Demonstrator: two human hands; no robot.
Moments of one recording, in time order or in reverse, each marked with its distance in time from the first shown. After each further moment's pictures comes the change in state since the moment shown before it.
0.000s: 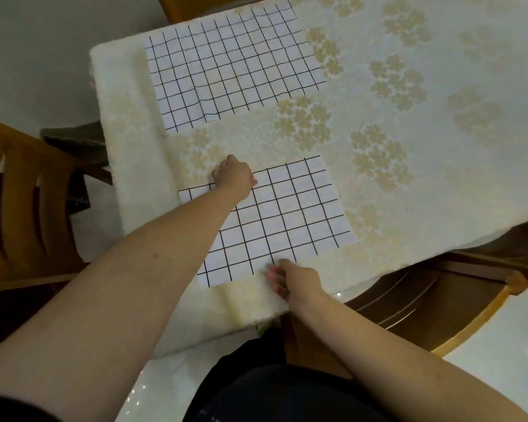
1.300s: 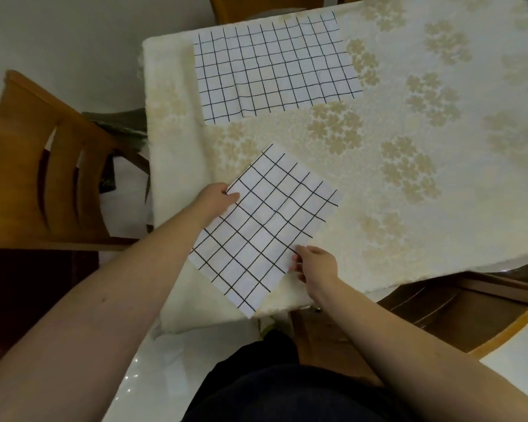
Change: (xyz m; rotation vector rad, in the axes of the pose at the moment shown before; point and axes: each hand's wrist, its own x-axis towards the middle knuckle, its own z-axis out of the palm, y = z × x) left_hand -0.079 -0.108 0.004 -0.788 -0.089 -0.203; right_hand 0.018 -0.002 0.003 -0.309 0.000 -0.319
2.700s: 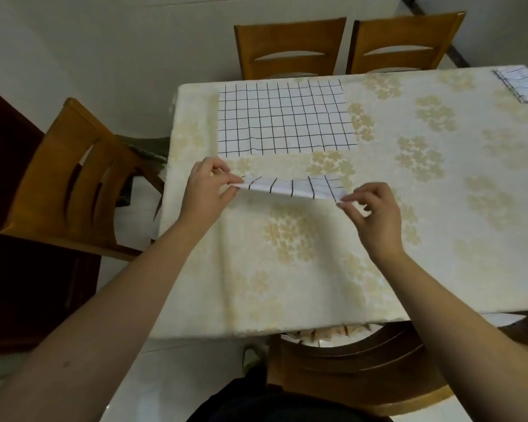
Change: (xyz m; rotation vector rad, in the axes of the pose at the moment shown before) left_hand -0.086 0.063 -0.038 0.240 0.649 0.747; right_hand 0.008 -0.163 -0.101 -0.593 0.077 -1.386
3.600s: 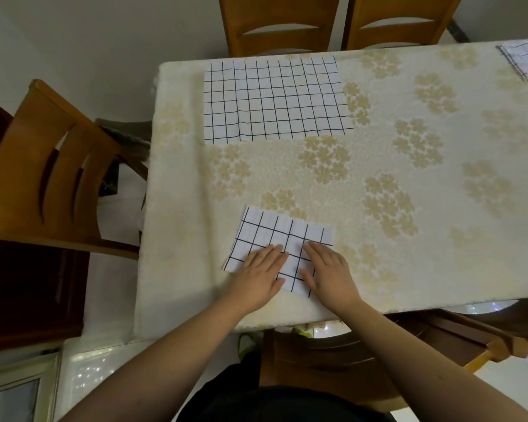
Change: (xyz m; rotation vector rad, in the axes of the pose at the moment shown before) left_hand -0.152 0.020 0.147 0.261 -0.611 0.194; right_hand -0.120 0.062 0.073 -0.452 -0.530 -0.042
